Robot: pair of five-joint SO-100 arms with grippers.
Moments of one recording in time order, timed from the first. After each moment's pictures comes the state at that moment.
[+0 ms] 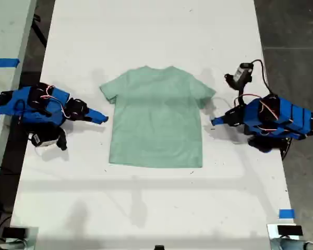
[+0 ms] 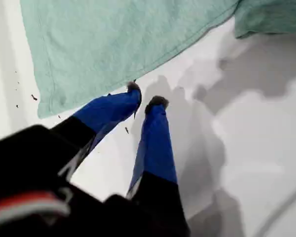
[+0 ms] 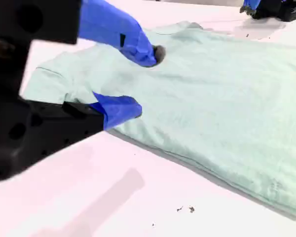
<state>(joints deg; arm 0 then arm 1) -6.0 200.1 182.6 60.7 -2.9 17.3 199.5 175.9 73.4 -46.9</state>
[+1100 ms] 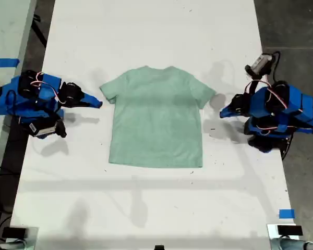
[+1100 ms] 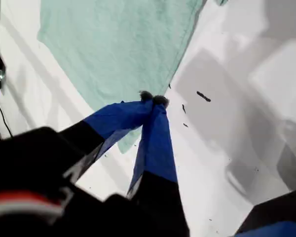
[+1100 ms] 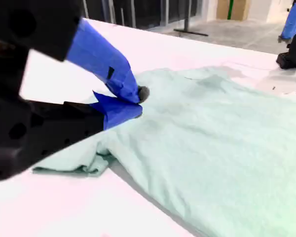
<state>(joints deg) -18.5 182.8 159.1 61.1 0.1 19.2 170.8 147.1 78.0 -13.8</state>
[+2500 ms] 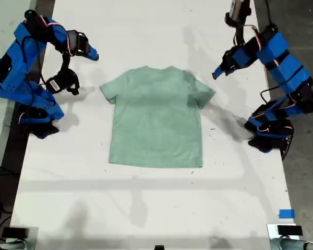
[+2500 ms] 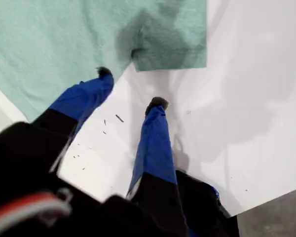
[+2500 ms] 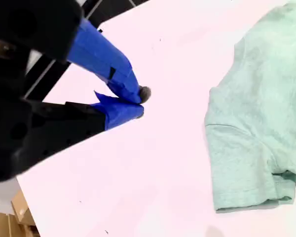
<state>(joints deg) -50.4 116.8 90.3 91.6 40.1 51.2 115.2 92.7 92.7 -67.2</state>
